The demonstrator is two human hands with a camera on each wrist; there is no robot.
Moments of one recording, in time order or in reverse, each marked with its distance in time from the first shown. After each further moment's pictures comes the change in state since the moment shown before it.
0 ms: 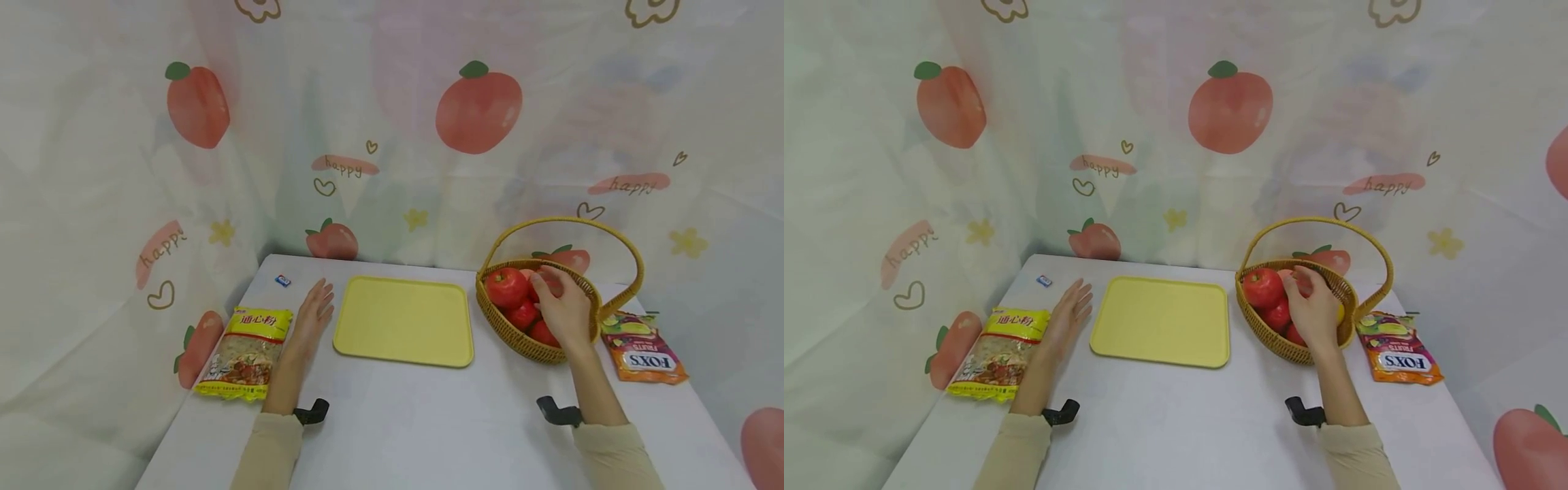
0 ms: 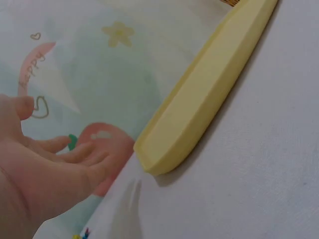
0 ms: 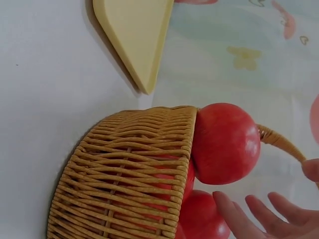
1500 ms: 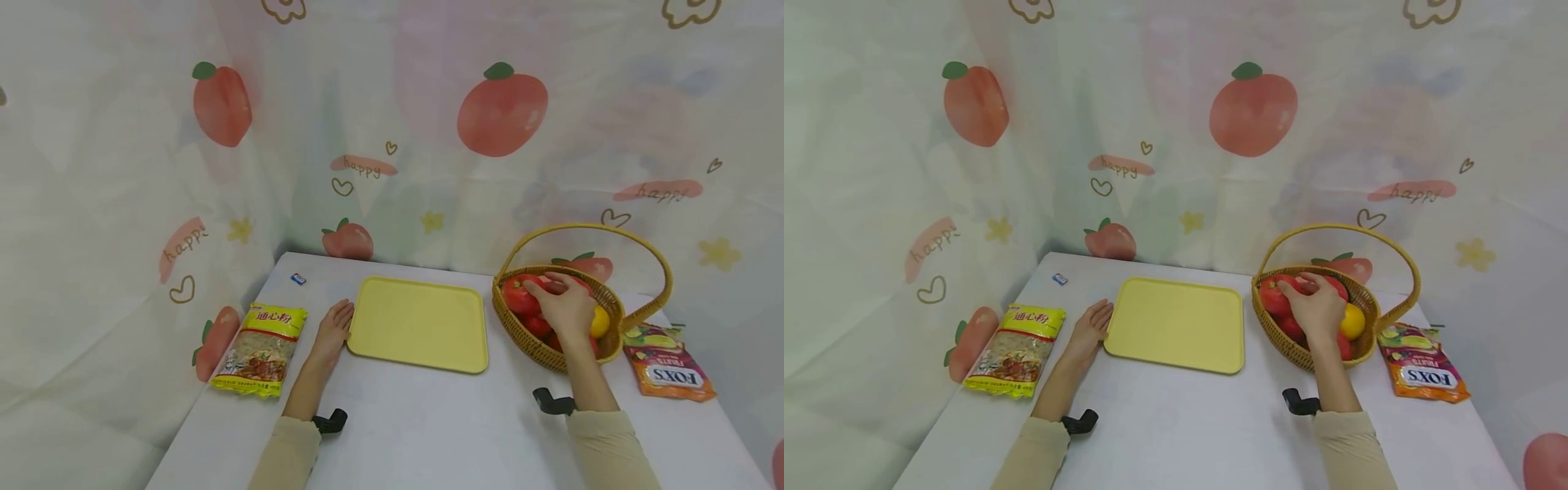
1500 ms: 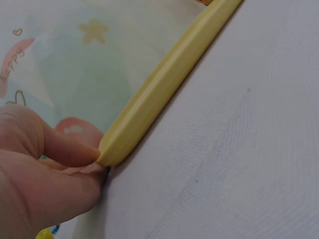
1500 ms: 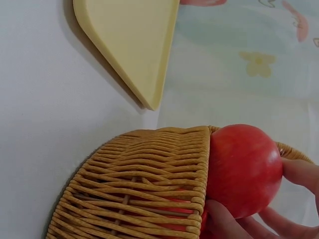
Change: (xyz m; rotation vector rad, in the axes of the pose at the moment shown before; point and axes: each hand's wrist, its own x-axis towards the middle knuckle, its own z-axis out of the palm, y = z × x) left_hand 0.002 -0.046 0.000 0.064 0.132 -0.076; right_hand 0.022 -0.002 0.033 -0.170 0.057 0.167
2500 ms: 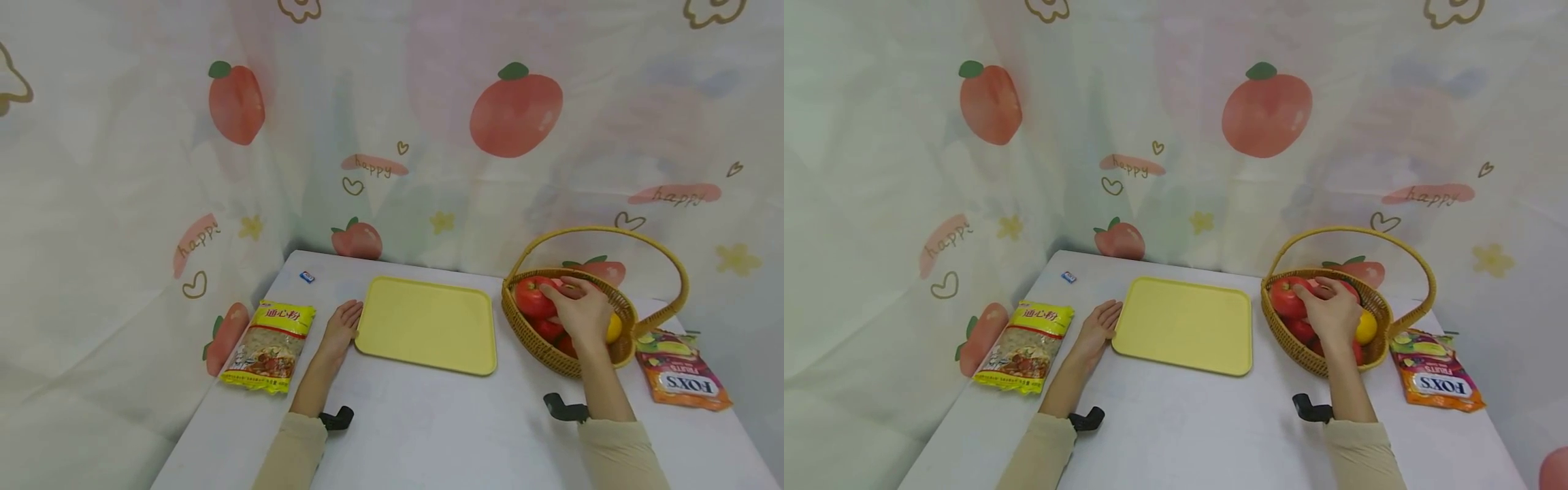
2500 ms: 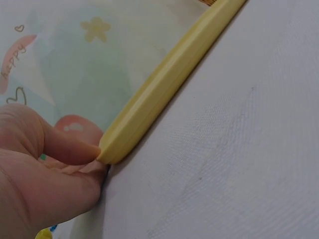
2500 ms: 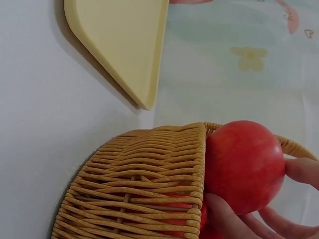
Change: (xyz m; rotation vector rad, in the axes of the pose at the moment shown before) left_hand 0.003 0.000 -0.004 -0.032 0.012 -0.024; right_hand 0.006 0.006 -0.004 0.233 -0.064 0.103
